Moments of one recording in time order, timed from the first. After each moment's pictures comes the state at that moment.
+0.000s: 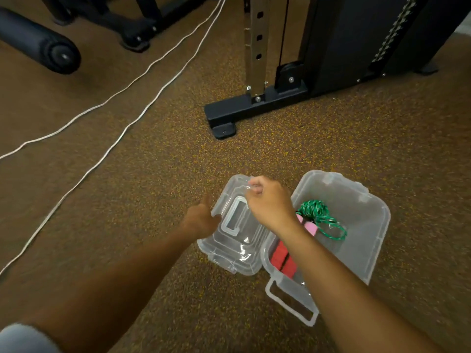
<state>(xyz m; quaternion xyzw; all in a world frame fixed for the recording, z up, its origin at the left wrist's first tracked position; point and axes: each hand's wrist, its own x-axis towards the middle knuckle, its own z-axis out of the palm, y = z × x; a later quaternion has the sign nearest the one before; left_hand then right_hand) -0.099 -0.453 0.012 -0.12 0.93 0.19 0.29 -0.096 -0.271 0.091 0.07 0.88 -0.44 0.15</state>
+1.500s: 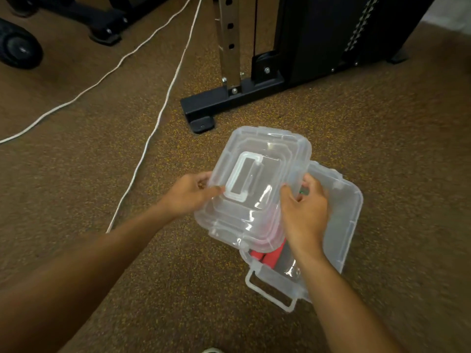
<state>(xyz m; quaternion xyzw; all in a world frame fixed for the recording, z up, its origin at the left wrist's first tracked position) -0.115 -0.429 0.068 -0.03 0.83 0.50 0.25 -0.047 -0.207 0.083 0.29 0.80 -0.52 -0.11</state>
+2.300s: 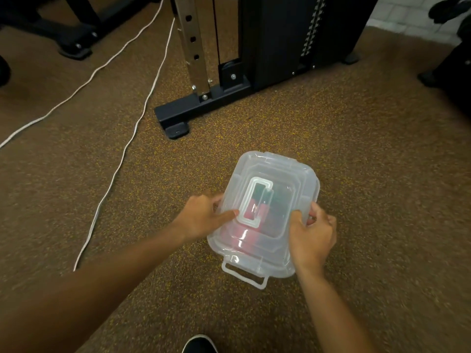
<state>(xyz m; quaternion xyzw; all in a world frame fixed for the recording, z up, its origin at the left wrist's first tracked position) -0.061 -0.354 0.079 0.15 0.91 0.32 0.22 0.027 -0.146 0.067 0.41 0.76 -0.48 -0.15</state>
